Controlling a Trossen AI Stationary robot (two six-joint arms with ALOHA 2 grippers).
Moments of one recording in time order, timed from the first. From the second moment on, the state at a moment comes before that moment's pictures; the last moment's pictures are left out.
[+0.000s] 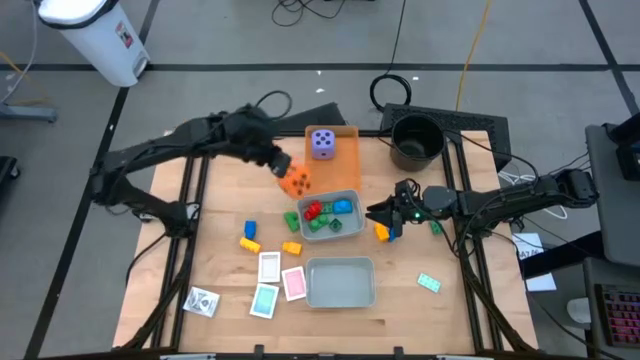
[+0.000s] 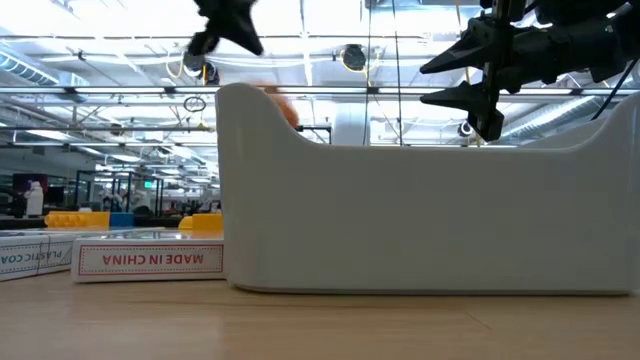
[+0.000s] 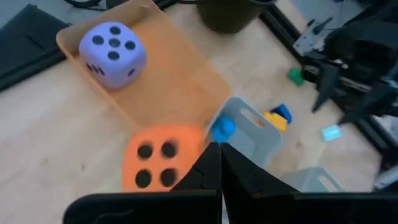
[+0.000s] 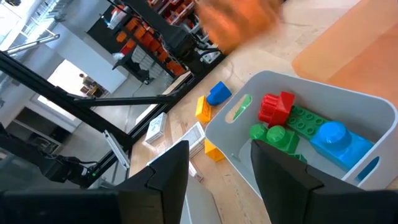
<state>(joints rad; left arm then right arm) 0.33 1.37 1.46 -0.86 0.04 -0.56 0.05 0.97 0.37 0.42 0.08 0.78</state>
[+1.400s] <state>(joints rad) -0.12 1.34 1.42 -1.47 -0.08 -0.48 0.05 0.97 0.37 0.43 0.08 0.74</state>
